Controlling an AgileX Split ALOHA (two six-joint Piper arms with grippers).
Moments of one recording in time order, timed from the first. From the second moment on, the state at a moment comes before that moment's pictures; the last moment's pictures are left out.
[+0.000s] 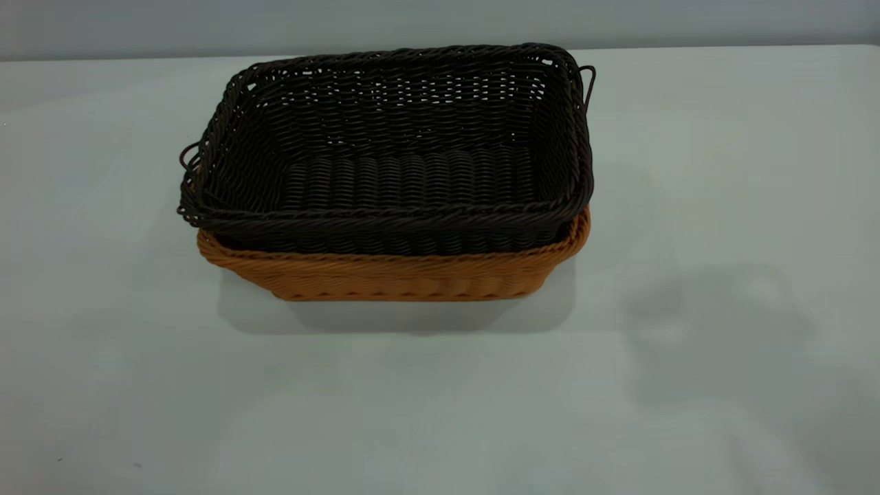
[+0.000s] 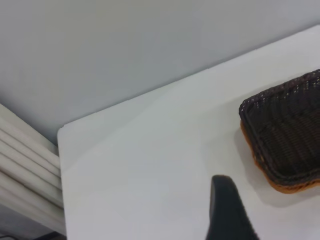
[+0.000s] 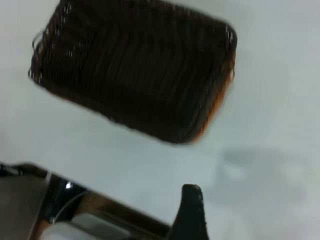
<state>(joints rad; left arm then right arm) -0.49 0.68 -1.29 0.30 1.17 -0.02 0.32 1.28 -1.41 0.24 1.24 -0.10</state>
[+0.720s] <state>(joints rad) -0.49 0.49 -0.61 0.18 1.16 -0.15 0.32 0.53 -0.52 0.14 1.11 -0.11</state>
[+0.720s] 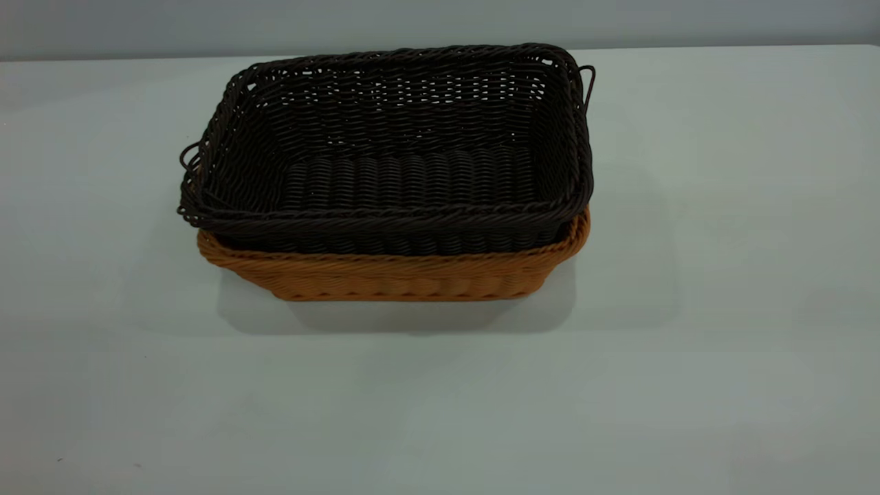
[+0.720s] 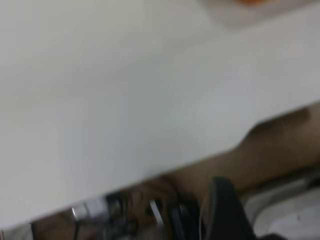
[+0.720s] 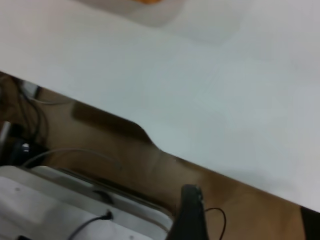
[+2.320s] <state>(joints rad) -0.10 0.38 -0.49 0.06 1.09 -0.12 -0.02 -0.01 -0.47 0.12 1.11 -0.09</state>
